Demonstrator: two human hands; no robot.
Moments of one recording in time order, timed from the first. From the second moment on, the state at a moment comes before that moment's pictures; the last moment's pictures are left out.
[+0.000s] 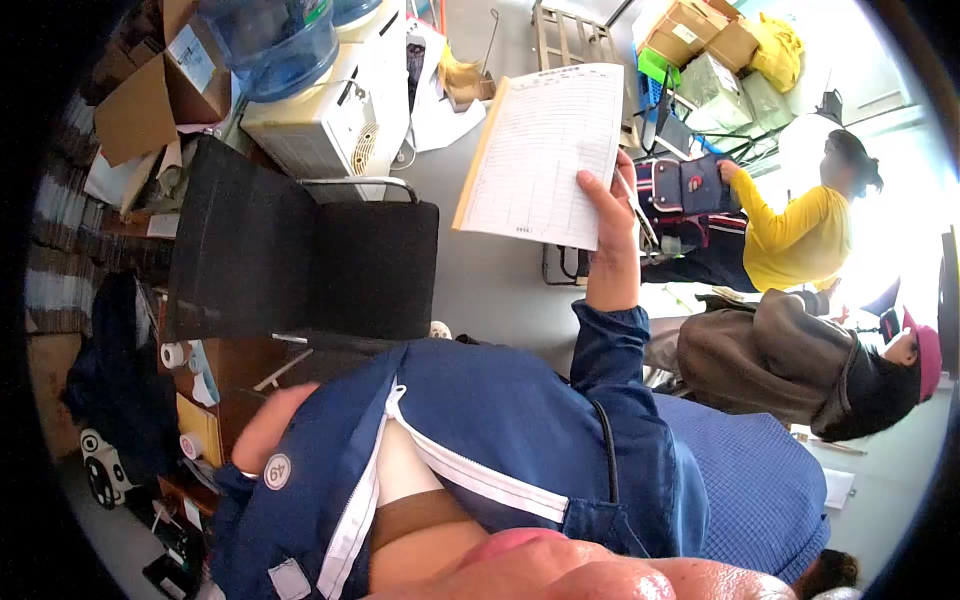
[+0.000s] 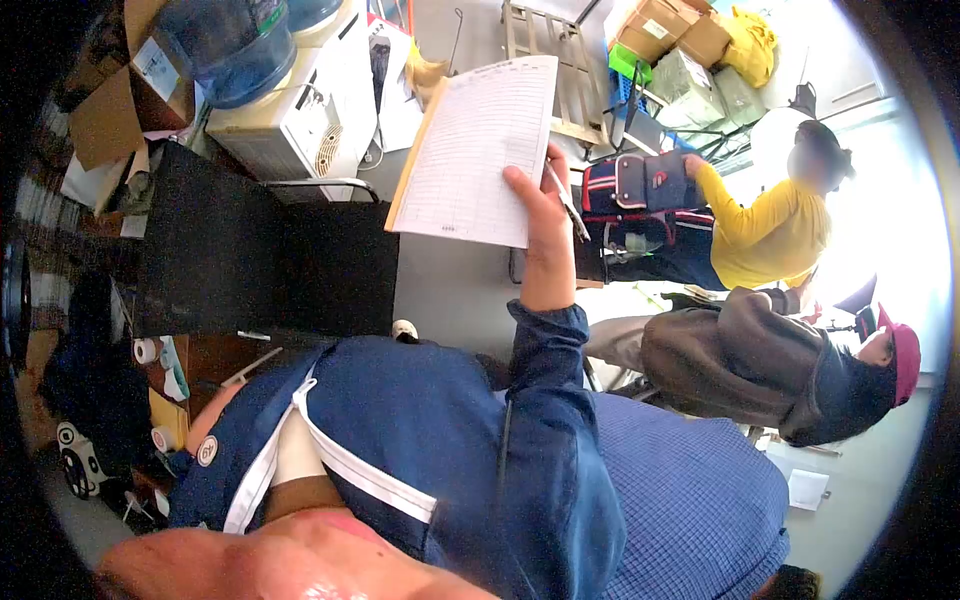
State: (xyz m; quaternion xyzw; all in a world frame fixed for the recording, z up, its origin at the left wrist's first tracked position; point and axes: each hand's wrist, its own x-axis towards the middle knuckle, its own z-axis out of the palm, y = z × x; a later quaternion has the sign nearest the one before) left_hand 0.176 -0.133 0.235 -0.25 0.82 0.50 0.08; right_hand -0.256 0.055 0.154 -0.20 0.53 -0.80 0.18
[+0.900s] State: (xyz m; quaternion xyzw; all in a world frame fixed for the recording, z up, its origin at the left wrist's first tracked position) left_hand 0.221 -0.130 0.194 -0.22 0.86 0.45 0.05; right_hand -0.205 0.057 0.164 -0.29 0.48 -0.79 0.26
